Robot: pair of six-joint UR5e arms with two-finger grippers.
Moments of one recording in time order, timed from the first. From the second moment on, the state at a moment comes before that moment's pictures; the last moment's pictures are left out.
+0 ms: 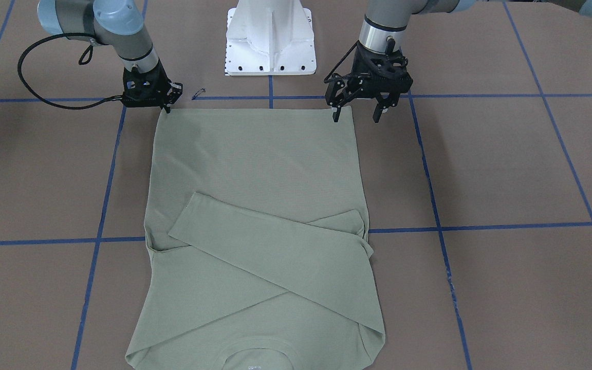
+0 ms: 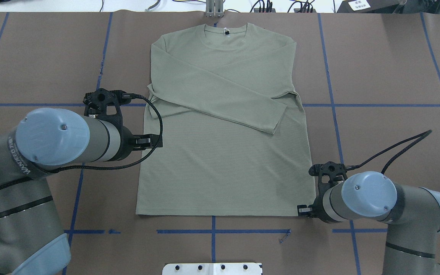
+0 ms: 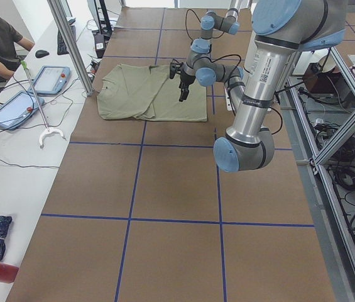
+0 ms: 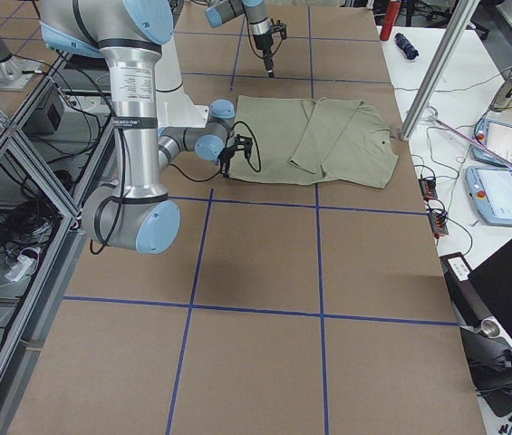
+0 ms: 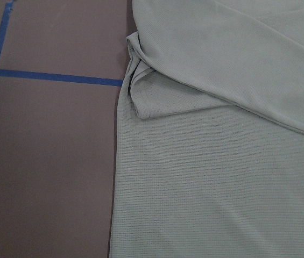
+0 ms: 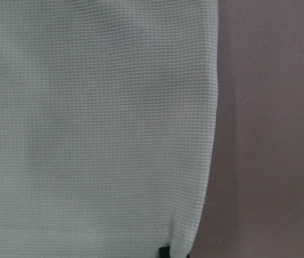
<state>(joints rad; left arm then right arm) -0.49 -1.96 -2.09 -1.60 -1.66 -1.31 0.31 -1.51 2.03 -1.33 1.81 1.34</state>
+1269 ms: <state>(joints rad) -0.26 -1.88 -1.98 -1.60 -1.64 -1.56 0.34 -1.50 2.14 -1.33 1.81 1.35</state>
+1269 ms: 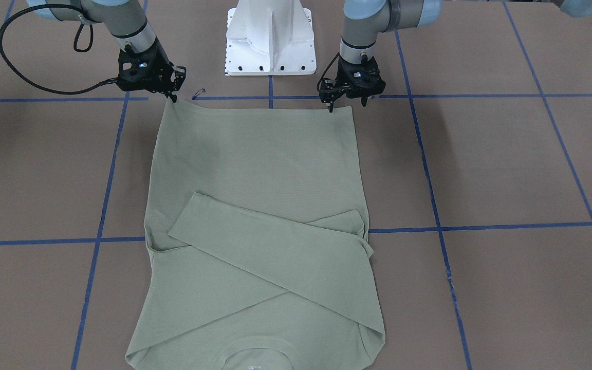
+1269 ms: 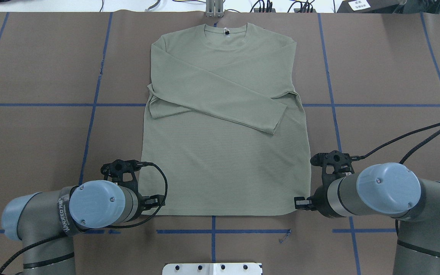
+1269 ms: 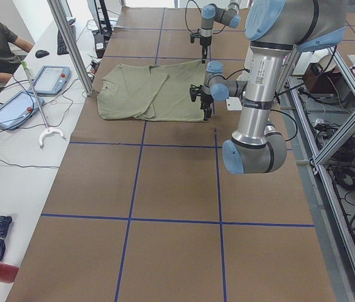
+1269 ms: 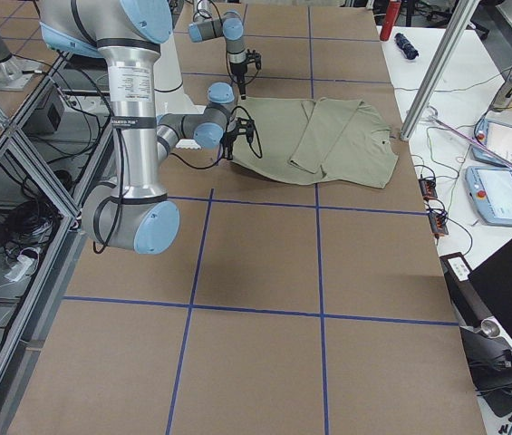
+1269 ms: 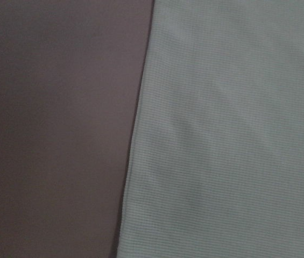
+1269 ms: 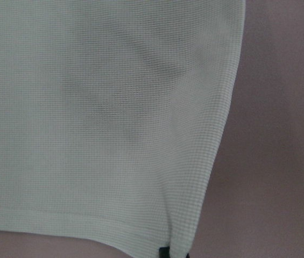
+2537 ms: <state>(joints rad) -0.25 -1.89 -1.95 -1.61 -1.65 -1.56 0.37 -1.50 2.14 -1.33 1.82 1.34</state>
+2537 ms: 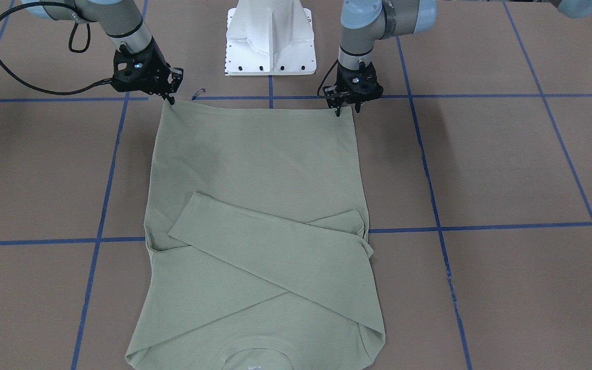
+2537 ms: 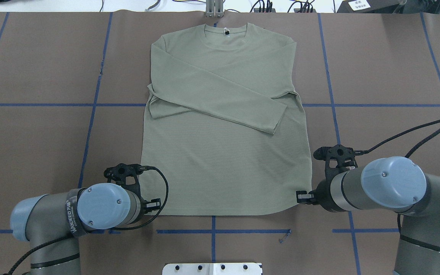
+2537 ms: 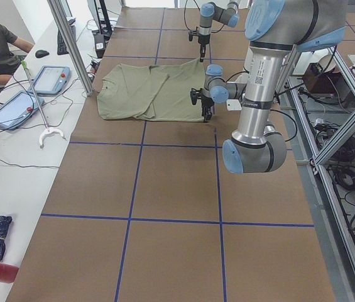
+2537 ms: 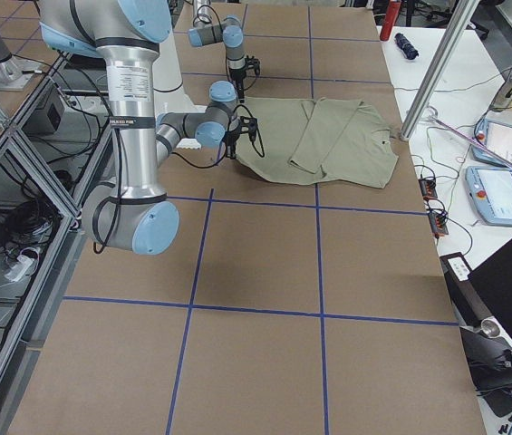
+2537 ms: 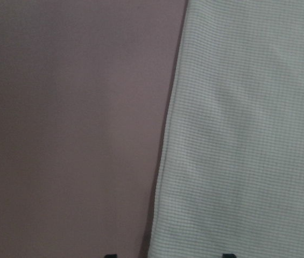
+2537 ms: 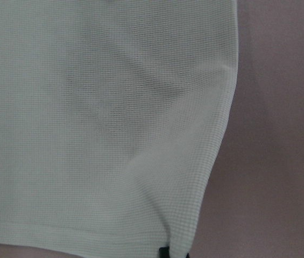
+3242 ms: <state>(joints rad) -0.25 -1.90 -1.96 -1.61 -1.66 -1.55 0.38 -1.51 2.14 -1.33 1.82 1.34</state>
